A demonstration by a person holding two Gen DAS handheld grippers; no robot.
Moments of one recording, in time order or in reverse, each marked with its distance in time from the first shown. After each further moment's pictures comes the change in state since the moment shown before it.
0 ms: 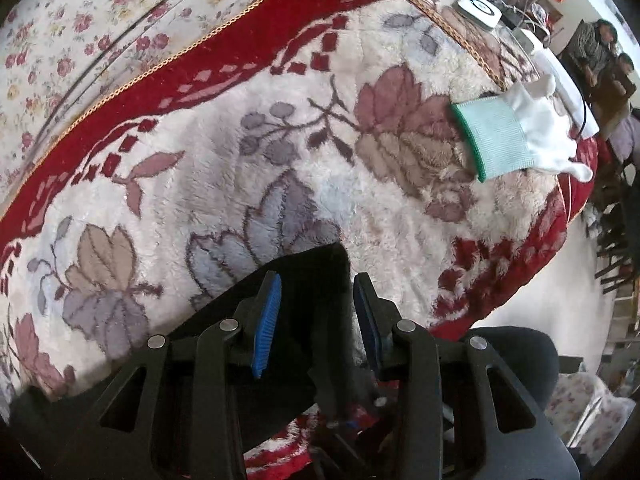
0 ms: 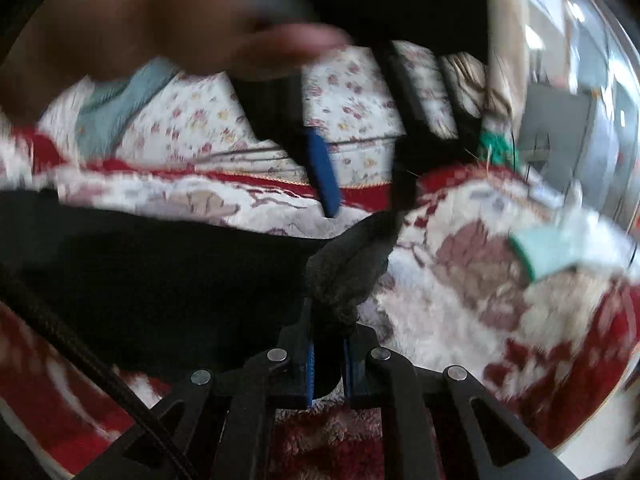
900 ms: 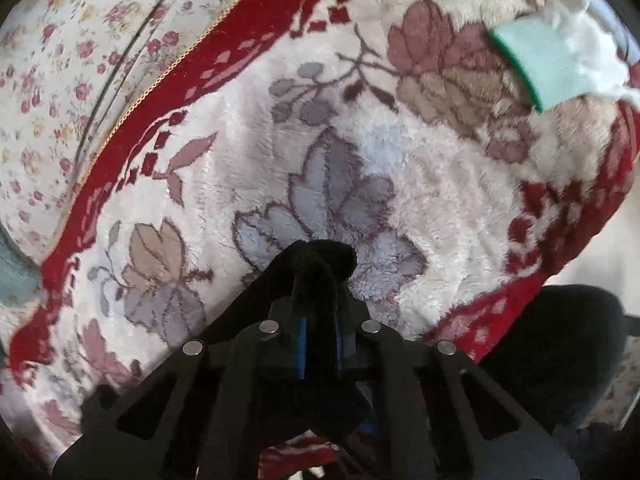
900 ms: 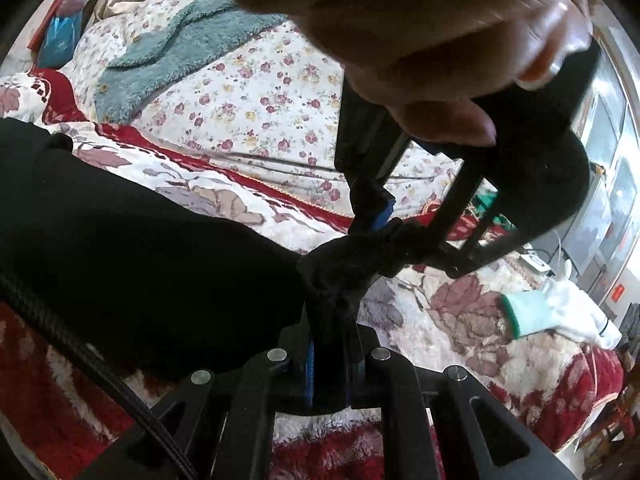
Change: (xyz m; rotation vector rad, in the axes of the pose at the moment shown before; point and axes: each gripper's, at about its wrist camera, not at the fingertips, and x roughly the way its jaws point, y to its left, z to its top) left arm 0.015 -0.003 -0.007 0.113 0.124 0.241; right arm -0.011 0.041 0.008 -0.172 -0.072 -0.079
